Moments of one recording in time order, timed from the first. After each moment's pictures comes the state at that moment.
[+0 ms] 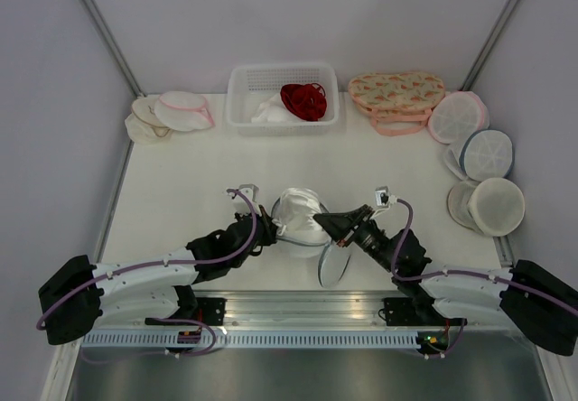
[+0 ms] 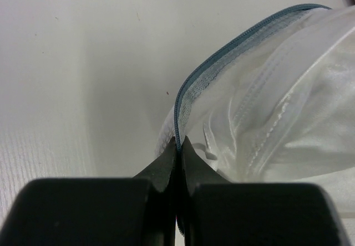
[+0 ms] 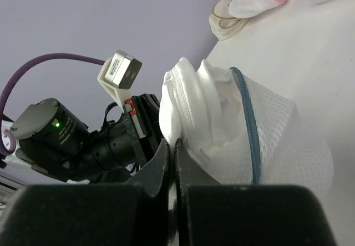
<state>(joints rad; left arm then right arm) -1.05 1.02 0.42 0.09 -0.53 -0.80 0.94 0.97 0.10 1.08 0.10 0.83</state>
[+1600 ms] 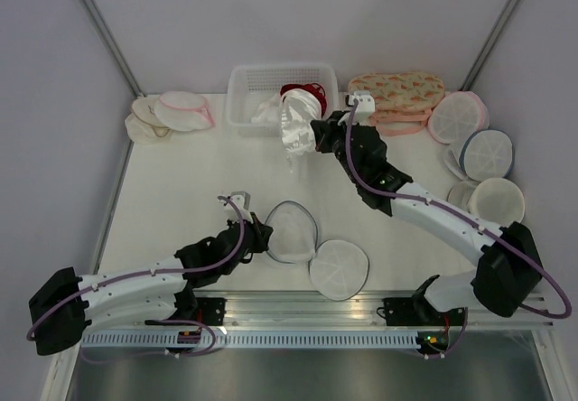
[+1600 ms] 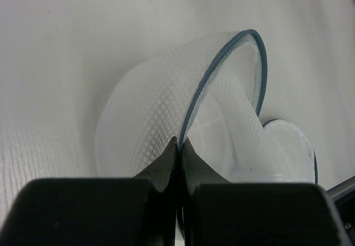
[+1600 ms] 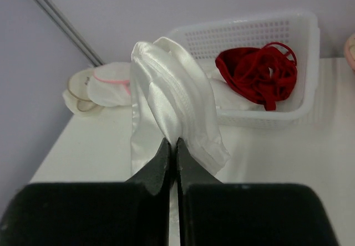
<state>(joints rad) -1.05 0.89 0.34 0.03 -0.51 -0.82 0.71 1.36 1.02 0.33 0.32 0.41</state>
